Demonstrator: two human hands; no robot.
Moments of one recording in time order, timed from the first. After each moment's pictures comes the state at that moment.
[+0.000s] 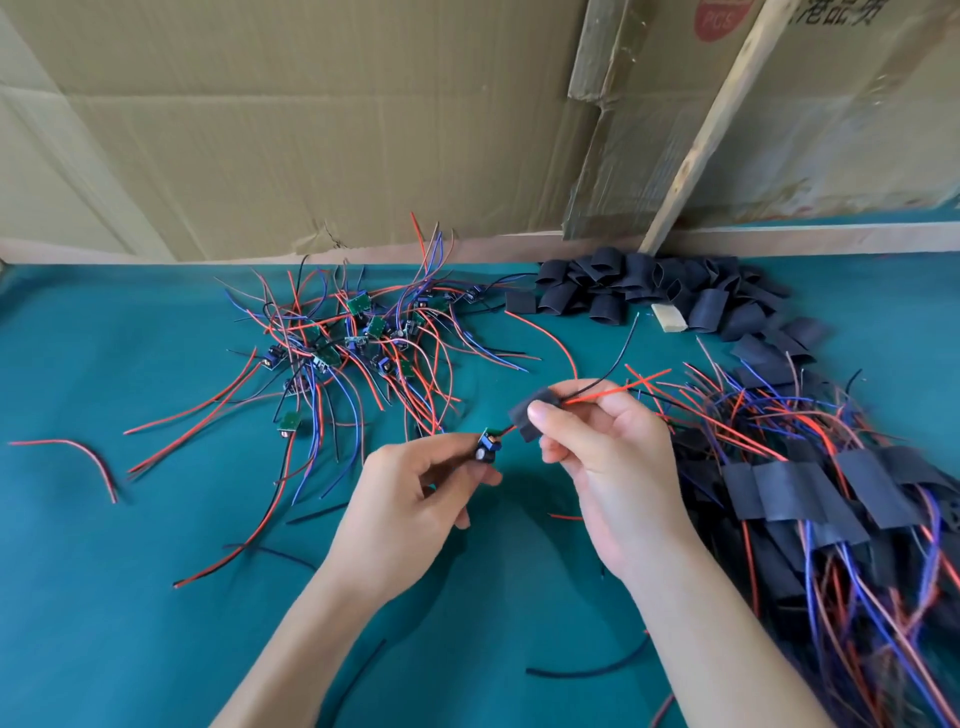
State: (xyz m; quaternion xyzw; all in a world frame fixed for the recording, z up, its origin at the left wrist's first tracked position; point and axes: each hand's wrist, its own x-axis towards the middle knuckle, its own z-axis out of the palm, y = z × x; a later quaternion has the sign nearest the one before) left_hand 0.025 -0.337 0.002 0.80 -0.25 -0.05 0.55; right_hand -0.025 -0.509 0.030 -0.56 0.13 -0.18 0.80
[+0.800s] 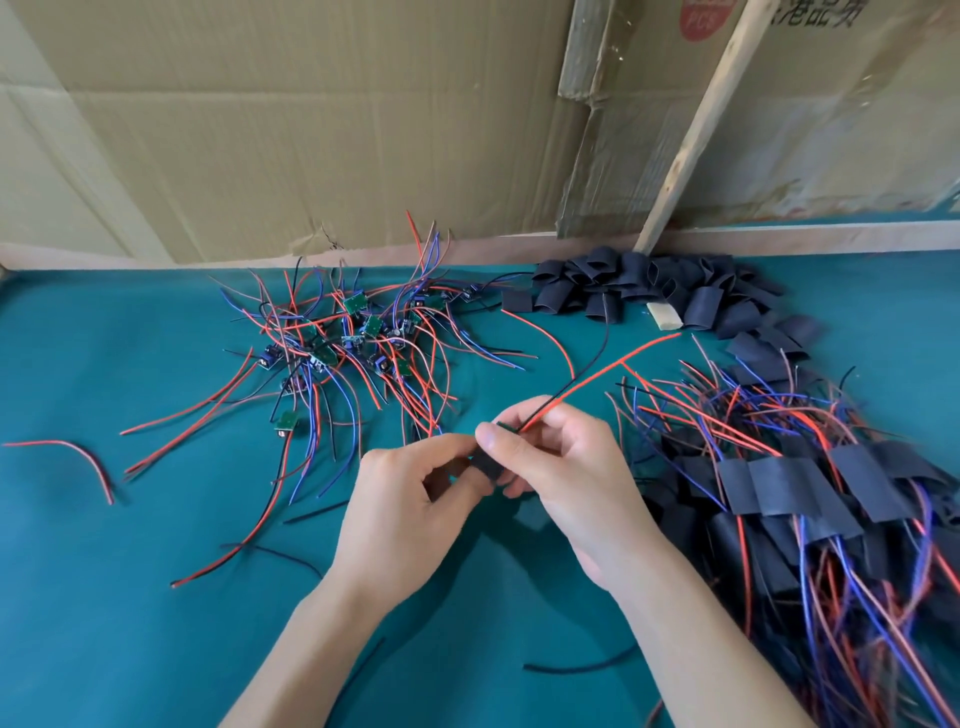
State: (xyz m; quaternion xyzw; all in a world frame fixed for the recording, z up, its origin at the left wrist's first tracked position) left_hand 0.017 -0.341 0.007 0.82 -0.27 0.01 0.50; right_hand -0.025 -0.499 0.022 -0.69 0.12 -0.09 0.71
